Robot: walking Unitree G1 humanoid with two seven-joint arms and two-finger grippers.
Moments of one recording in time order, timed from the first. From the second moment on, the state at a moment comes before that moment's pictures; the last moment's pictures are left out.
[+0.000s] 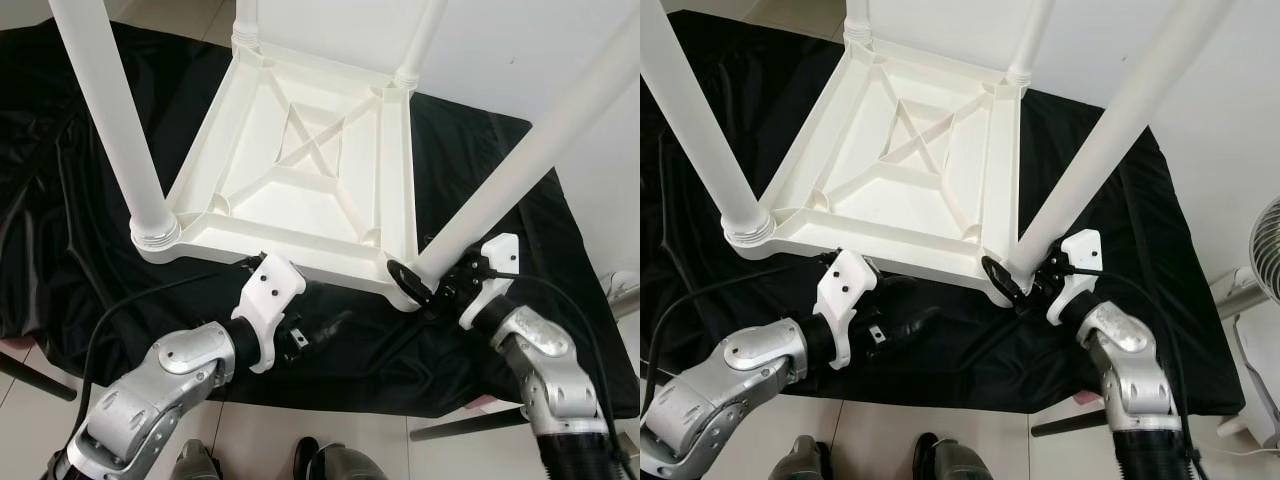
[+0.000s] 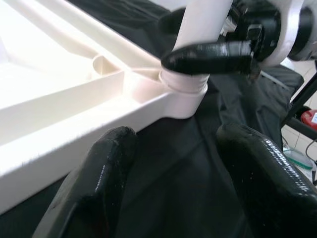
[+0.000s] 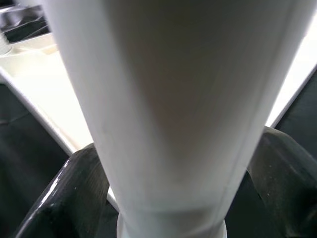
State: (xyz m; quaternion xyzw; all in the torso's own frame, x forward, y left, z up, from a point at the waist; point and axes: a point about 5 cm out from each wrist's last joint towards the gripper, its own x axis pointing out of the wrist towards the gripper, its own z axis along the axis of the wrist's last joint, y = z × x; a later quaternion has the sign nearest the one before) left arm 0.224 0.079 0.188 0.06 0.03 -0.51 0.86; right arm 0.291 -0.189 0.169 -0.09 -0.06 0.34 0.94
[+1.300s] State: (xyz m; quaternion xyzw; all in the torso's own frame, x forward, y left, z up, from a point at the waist) left arm 0.220 0.078 0.183 0.05 0.04 -0.51 0.86; right arm 0.272 -0.130 0.155 -0.02 -0.08 0.01 1.00
